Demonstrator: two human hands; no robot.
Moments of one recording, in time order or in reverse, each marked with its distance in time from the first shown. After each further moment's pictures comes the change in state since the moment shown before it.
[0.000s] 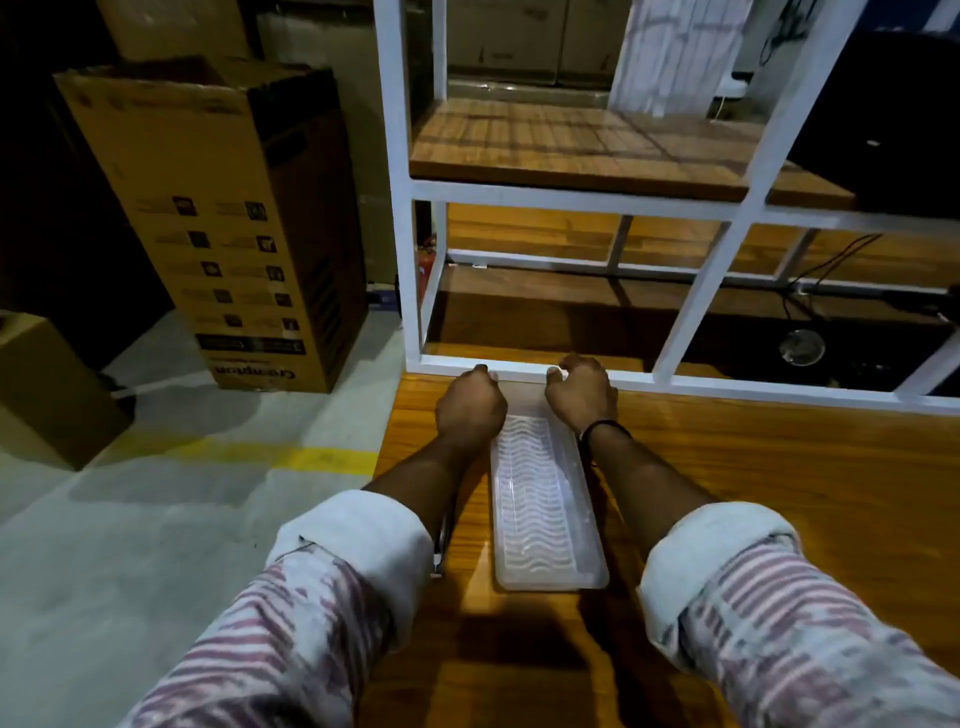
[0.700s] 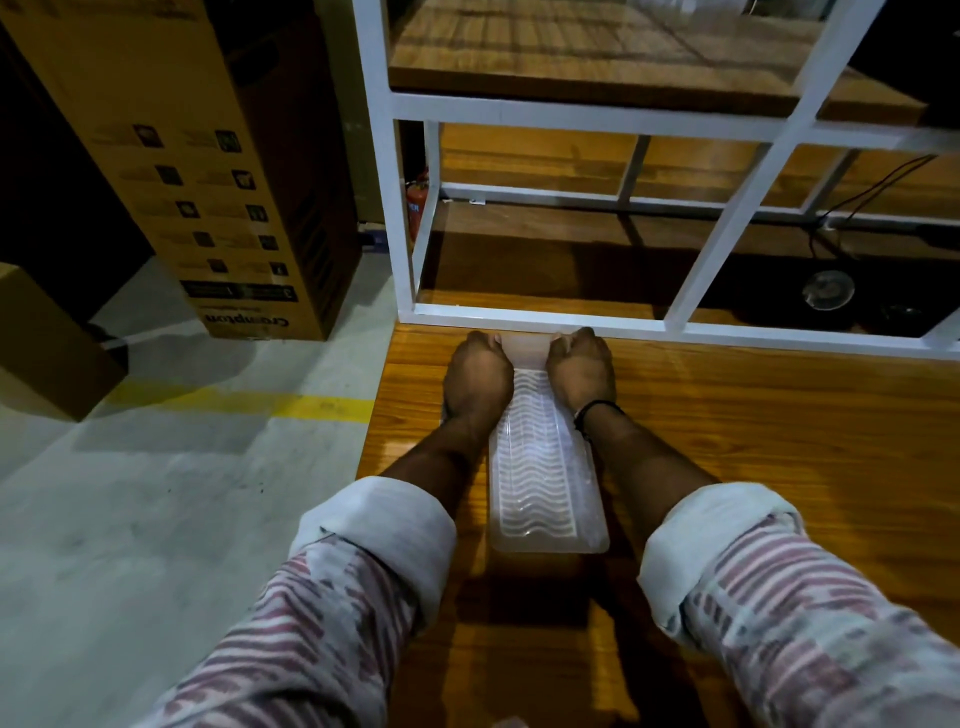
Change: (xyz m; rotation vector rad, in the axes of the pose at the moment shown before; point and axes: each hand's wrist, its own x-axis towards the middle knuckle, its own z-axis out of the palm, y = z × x) left_hand -0.008 0.003 0.025 -0.160 0.012 -0.221; right_hand -0.010 0.019 0.033 0.151 0.050 0.105
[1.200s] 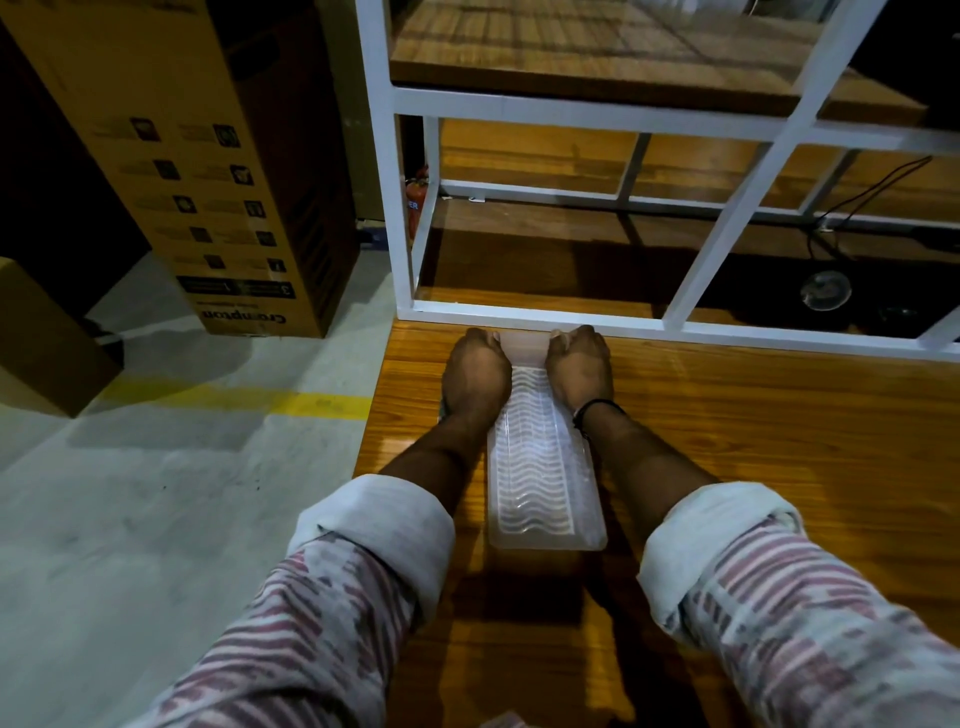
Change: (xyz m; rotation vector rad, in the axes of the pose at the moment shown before) left_hand -0.001 -0.001 -0.002 -0.033 -0.013 0.023; right_hand -0.002 -0.002 -0.001 0.044 0.018 -0.027
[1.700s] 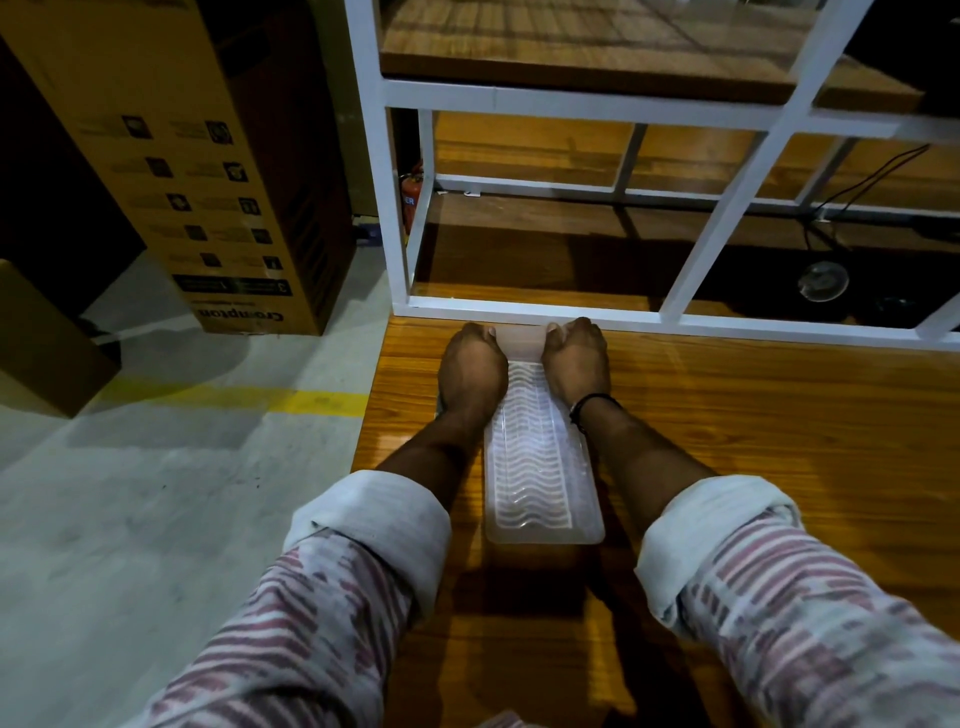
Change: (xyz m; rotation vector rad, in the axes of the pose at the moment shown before) left_hand -0.002 0.002 -0.001 -0.015 0.021 0.000; right_hand -0.002 0.001 0.001 -0.021 0.034 -0.055
